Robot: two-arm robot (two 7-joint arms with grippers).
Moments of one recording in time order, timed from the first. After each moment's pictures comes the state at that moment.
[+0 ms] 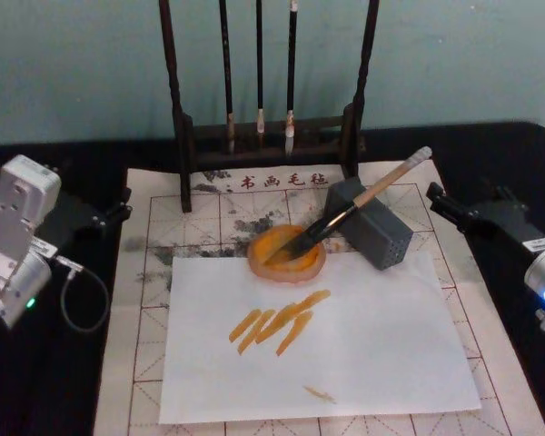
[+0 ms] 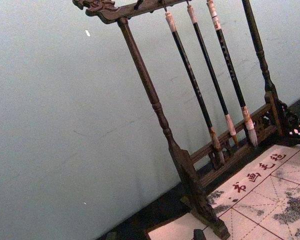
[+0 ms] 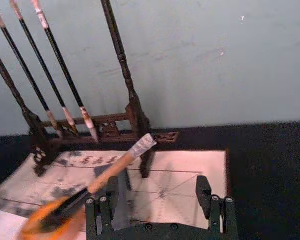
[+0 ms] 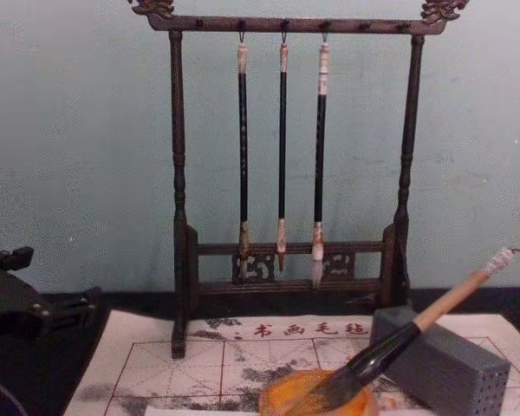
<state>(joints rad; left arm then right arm) -0.20 0.60 0.45 -1.41 -0.25 -0.12 0.03 0.07 0.51 -0.22 -1.52 0.70 0.07 0.19</state>
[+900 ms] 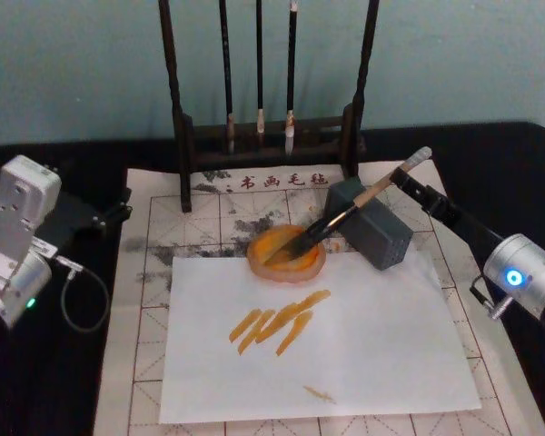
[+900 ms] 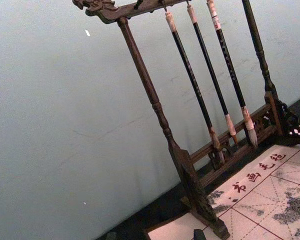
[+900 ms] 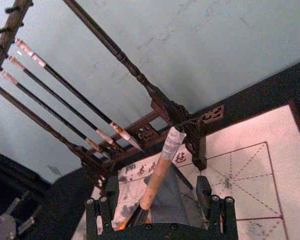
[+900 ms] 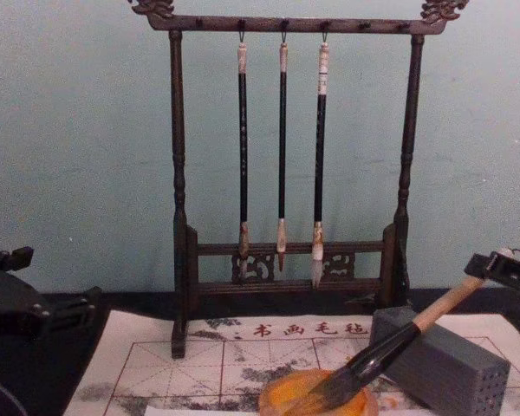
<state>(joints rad) -0.20 0.60 0.45 -1.41 -0.25 -0.12 0.03 0.15 0.37 -0.19 -1.42 1.06 0.27 0.25</state>
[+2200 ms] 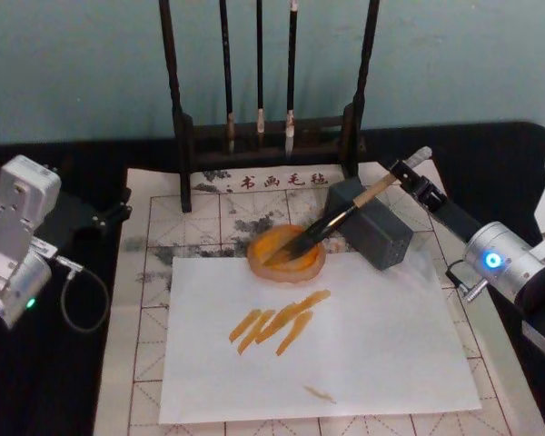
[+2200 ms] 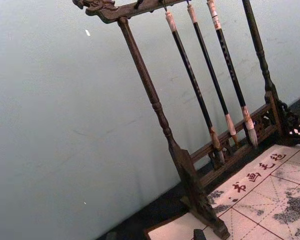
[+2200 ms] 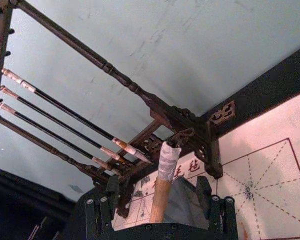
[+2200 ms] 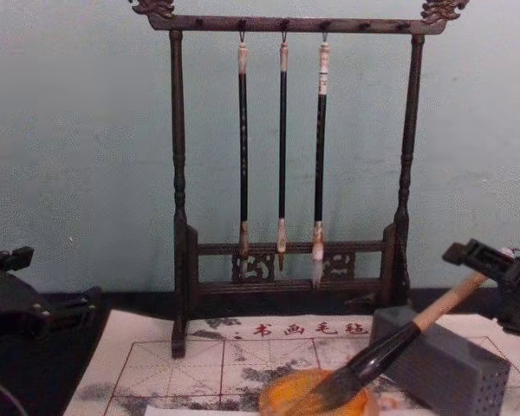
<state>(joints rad) -0.20 0.60 0.45 -1.41 -0.25 -0.12 0.03 0.26 0.34 -0.25 -1.26 1.21 0.25 0.28</state>
